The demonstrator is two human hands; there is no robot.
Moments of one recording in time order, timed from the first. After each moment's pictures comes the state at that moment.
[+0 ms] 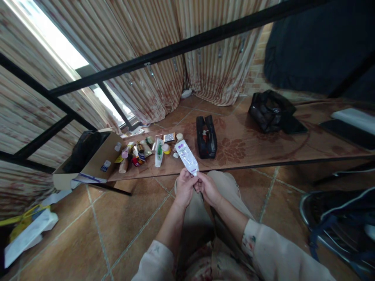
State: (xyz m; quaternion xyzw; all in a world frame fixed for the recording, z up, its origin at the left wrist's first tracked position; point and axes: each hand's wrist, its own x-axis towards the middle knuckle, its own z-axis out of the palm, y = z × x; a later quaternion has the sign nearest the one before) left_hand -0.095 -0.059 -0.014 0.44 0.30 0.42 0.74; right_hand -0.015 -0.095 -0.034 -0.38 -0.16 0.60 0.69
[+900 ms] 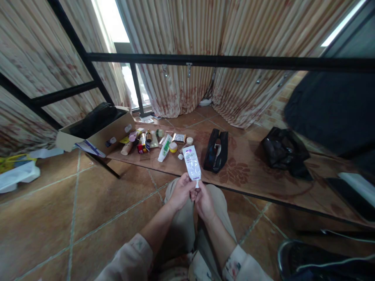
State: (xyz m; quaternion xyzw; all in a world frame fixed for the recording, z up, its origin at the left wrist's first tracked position) left_hand -0.093 -0.062 -0.016 0.39 0.30 0.43 0.75; right_hand -0.014 -0.096 -0.044 -0.38 -0.18 0.59 0.68
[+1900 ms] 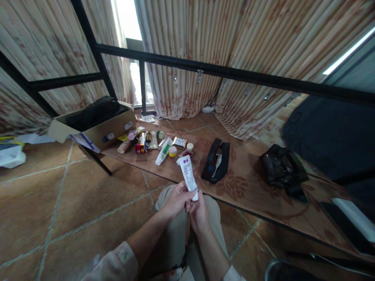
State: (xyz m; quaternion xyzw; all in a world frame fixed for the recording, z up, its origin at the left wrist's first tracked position) left_hand -0.092 -0.058 -0.025 0.39 0.27 0.43 0.76; right_hand -0.016 -0.097 -0.032 -0.40 -0.13 0.61 0.67
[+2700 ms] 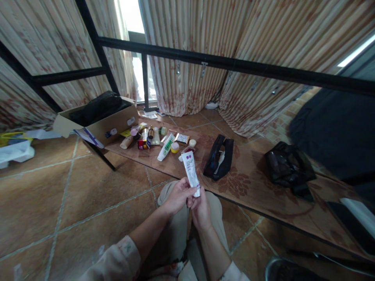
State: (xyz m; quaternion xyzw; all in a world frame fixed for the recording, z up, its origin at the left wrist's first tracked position) left_hand -0.093 -0.059 -0.026 0.39 0.28 0.43 0.76; right_hand -0.017 -0.099 -0.030 -0.41 -0.11 0.59 0.69
